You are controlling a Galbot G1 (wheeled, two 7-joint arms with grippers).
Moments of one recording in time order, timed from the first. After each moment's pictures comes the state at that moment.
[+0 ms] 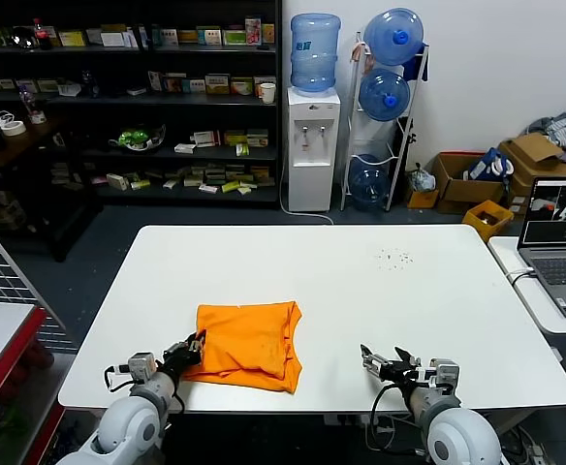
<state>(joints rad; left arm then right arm) 1.16 -0.97 -0.14 -1.65 -0.88 0.16 -0.22 -1.35 1.11 0.37 1.93 0.75 -0.54 0.26</state>
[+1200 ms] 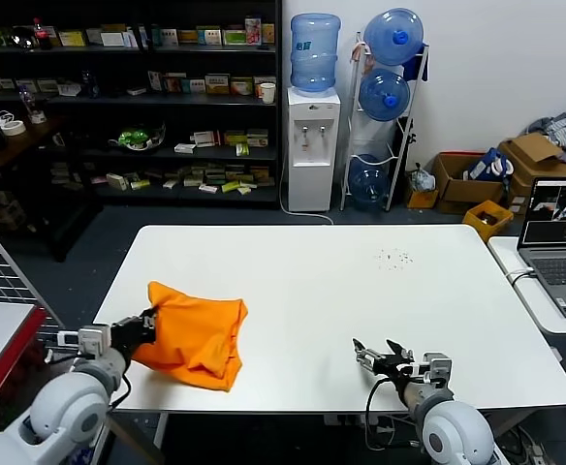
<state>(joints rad) 1.24 -0.64 -0.28 -1.98 -0.97 0.35 -0.46 -1.30 1.09 0.33 1.89 0.75 -0.49 0.22</state>
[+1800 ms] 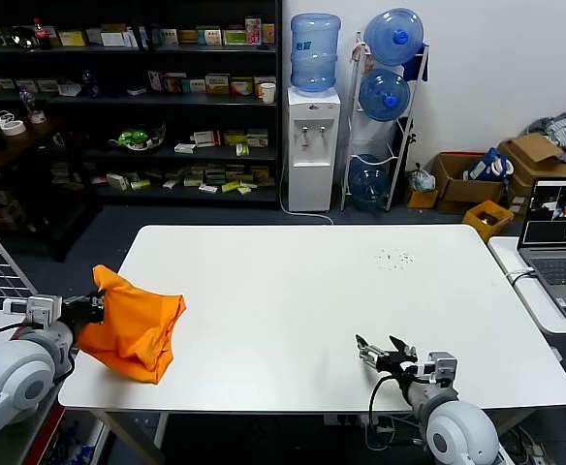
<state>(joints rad) 1.26 -0.40 -0.39 -1.96 -1.15 0.40 -0.51 -1.32 1.08 0.35 1.91 0.75 -0.47 0.21</state>
